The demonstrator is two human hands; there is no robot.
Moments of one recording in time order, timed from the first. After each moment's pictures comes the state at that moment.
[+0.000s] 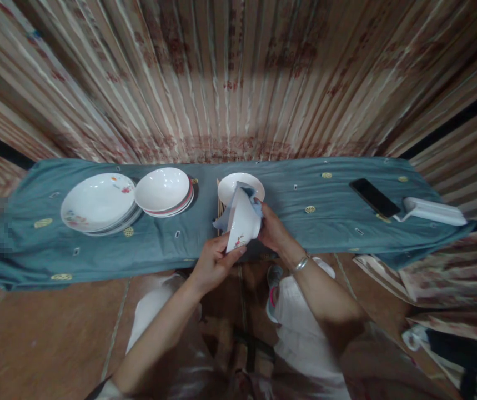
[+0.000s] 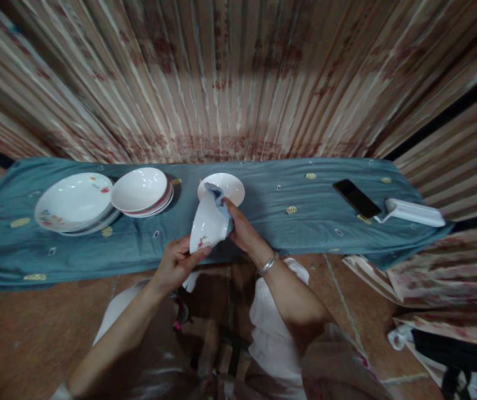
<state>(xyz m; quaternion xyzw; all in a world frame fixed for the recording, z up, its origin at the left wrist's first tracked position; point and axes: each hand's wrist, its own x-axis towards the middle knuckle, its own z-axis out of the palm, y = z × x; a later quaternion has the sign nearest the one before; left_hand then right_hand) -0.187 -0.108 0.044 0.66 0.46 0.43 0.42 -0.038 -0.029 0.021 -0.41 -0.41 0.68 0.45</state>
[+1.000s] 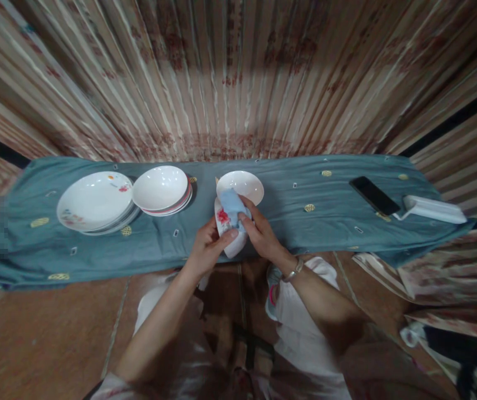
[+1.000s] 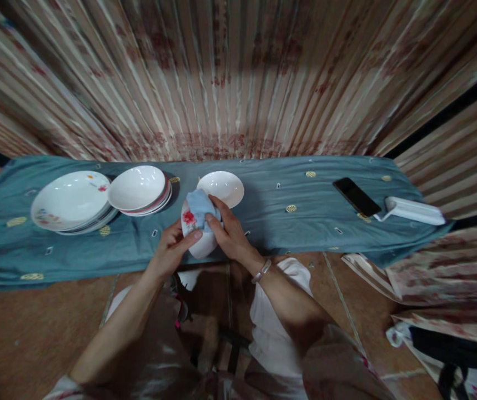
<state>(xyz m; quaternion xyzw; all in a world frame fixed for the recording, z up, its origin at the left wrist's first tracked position) -0.188 -0.091 0.043 0.49 0.44 0.52 0.55 -0.040 -0.052 0.024 -0.41 -0.65 0.45 0.46</state>
